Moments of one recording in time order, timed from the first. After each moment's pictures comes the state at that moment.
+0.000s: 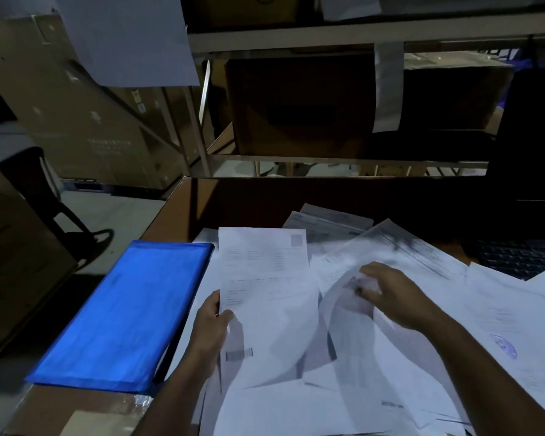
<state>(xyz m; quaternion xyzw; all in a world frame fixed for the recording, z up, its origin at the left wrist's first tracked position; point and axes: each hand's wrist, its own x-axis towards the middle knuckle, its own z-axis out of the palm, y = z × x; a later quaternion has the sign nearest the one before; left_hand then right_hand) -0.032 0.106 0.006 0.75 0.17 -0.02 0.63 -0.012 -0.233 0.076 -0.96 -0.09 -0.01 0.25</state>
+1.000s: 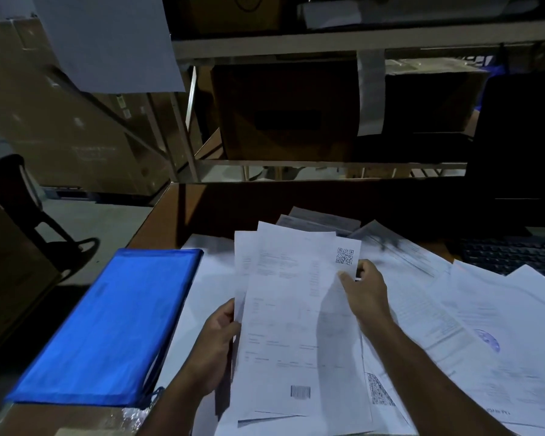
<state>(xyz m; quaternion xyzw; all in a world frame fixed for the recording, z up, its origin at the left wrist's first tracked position) -0.057 0.081 0.032 0.68 0.03 -0.13 0.72 0.010 -0.187 0.034 -0.79 0.21 -0.13 0.57</state>
